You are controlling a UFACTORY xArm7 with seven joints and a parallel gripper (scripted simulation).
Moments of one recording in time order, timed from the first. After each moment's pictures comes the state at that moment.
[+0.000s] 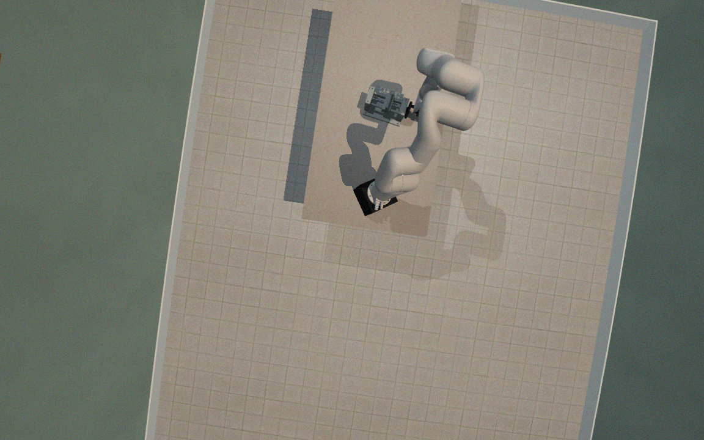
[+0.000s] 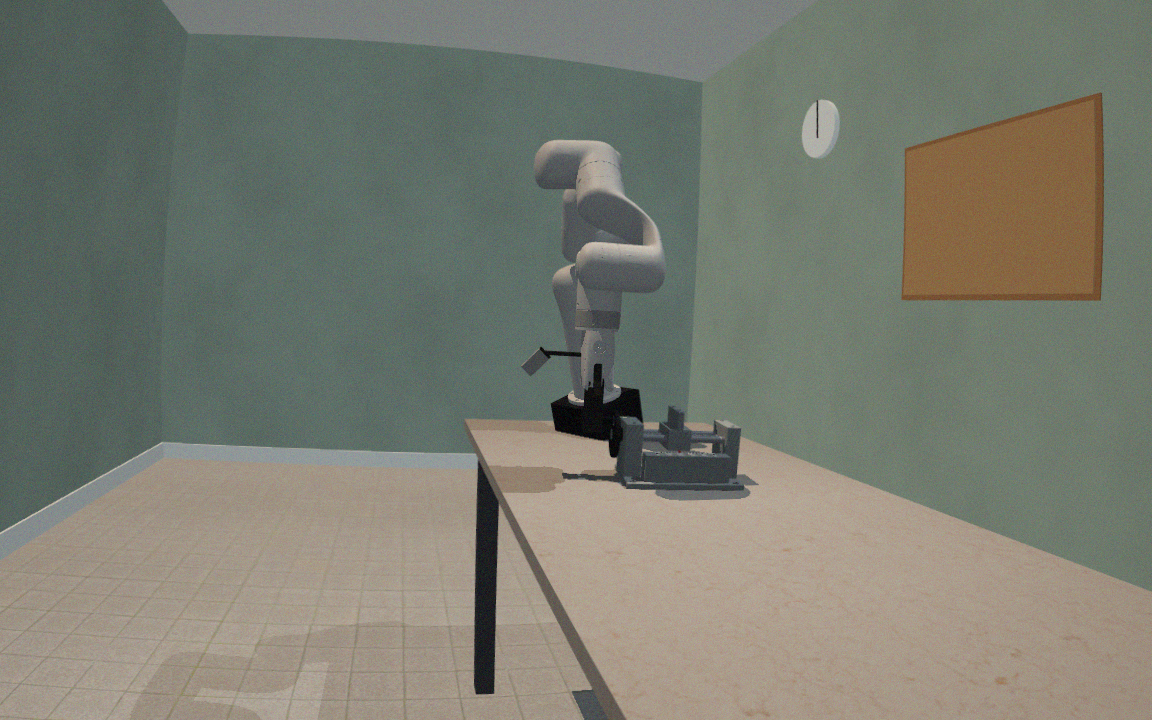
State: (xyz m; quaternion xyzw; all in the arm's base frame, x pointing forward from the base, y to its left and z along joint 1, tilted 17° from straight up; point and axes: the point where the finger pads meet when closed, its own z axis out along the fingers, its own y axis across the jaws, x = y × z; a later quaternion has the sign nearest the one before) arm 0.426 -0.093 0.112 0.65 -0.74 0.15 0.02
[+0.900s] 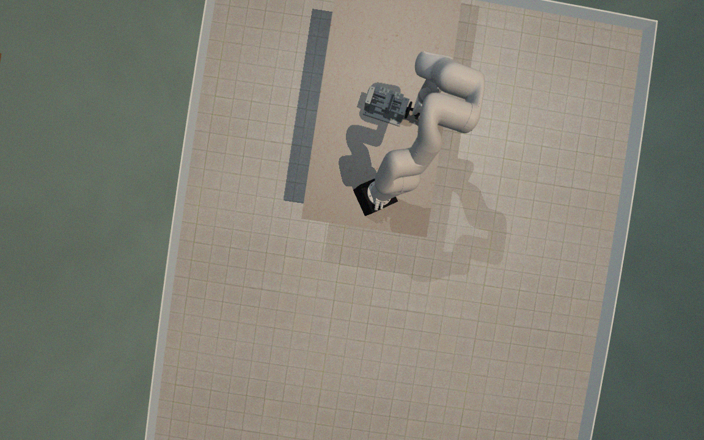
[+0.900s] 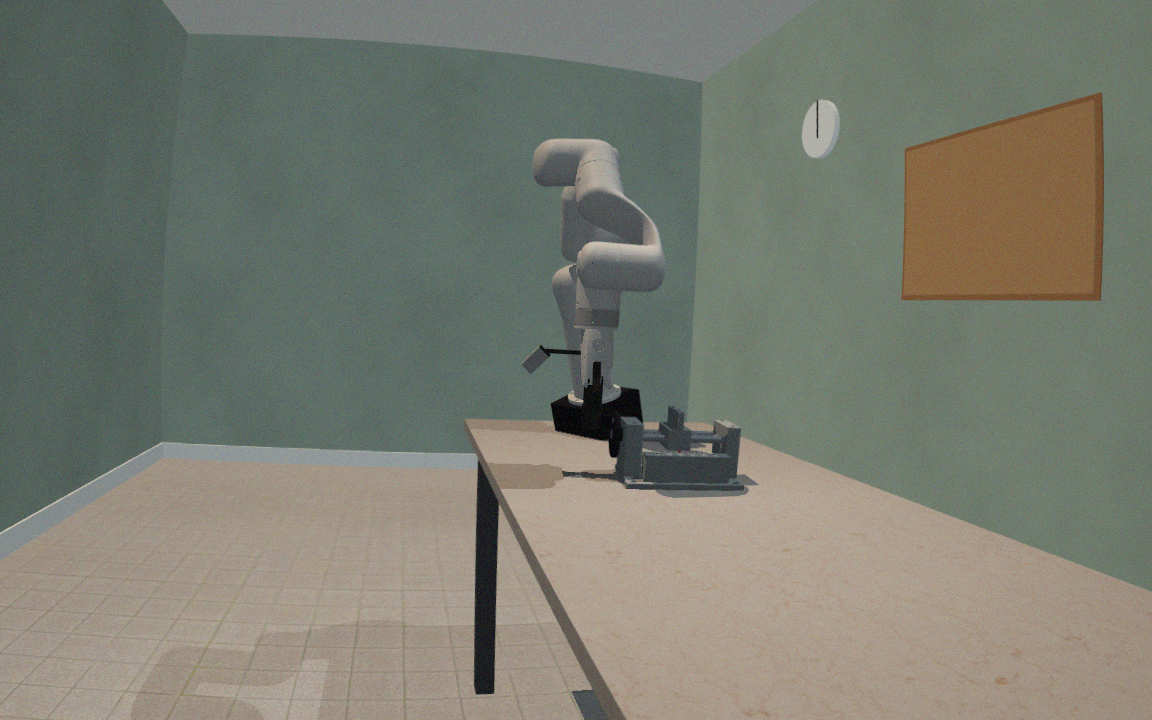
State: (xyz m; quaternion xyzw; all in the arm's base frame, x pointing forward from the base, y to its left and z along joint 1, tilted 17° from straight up) arm 0.411 -0.090 0.111 0.65 -0.74 0.15 0.02
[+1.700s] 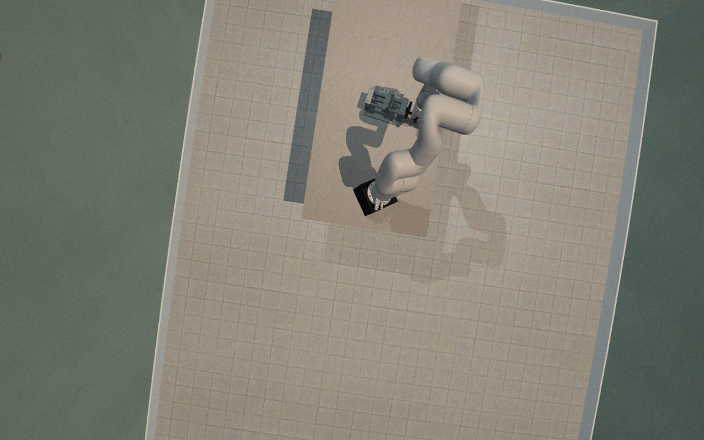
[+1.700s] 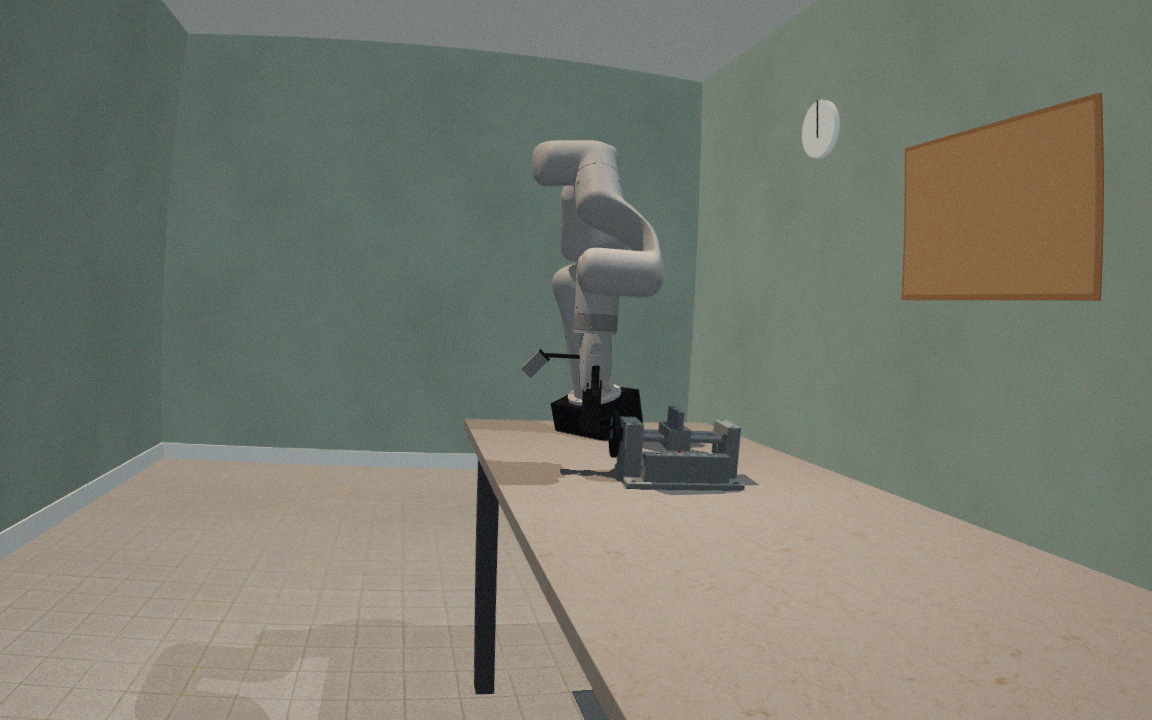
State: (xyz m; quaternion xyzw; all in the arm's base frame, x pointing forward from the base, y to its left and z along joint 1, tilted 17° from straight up) arm 0.396 -0.091 0.100 0.65 -0.74 0.15 0.02
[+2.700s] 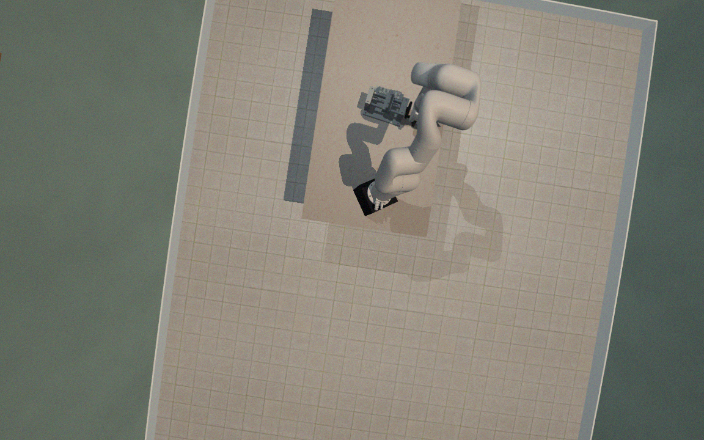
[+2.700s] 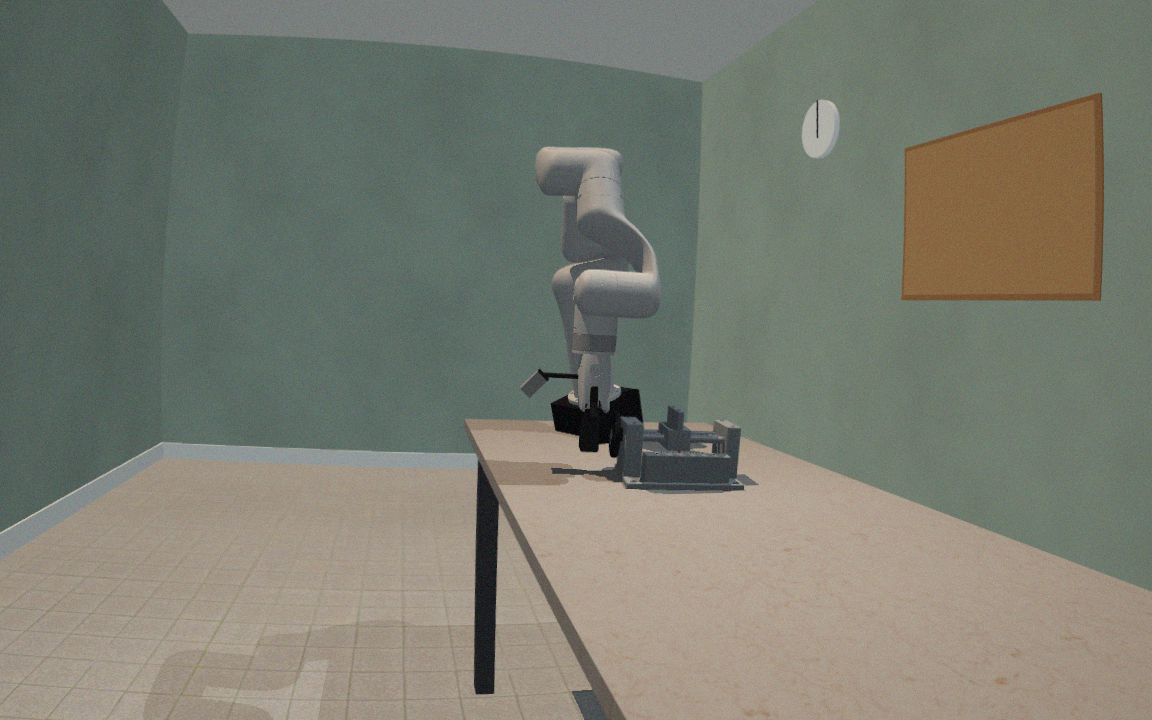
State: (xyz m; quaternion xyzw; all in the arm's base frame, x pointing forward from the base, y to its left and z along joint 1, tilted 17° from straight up) arm 0.399 -0.099 0.066 0.65 -0.74 0.15 0.02
